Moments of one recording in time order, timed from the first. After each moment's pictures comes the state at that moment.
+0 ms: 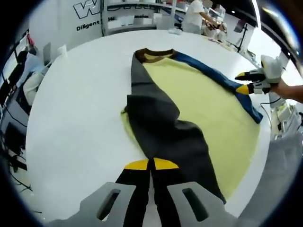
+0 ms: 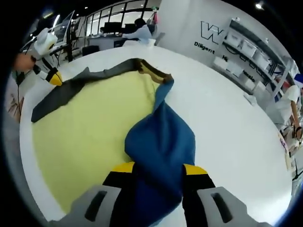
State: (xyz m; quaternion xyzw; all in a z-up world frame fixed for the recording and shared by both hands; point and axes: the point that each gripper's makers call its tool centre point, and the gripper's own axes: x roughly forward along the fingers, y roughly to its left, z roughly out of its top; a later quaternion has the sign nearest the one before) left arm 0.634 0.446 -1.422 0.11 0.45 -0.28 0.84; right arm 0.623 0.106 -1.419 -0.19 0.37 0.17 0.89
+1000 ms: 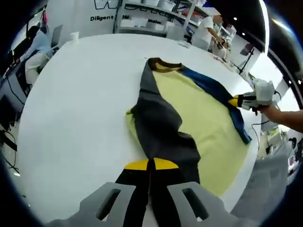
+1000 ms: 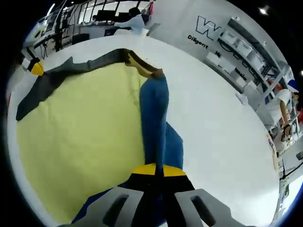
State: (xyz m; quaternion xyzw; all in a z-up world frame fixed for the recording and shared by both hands) left arm 0.630 0.458 -1.419 0.01 0.47 -0.27 0.84; right arm 0.642 0.107 -1.427 -0.23 0.41 0.12 0.88
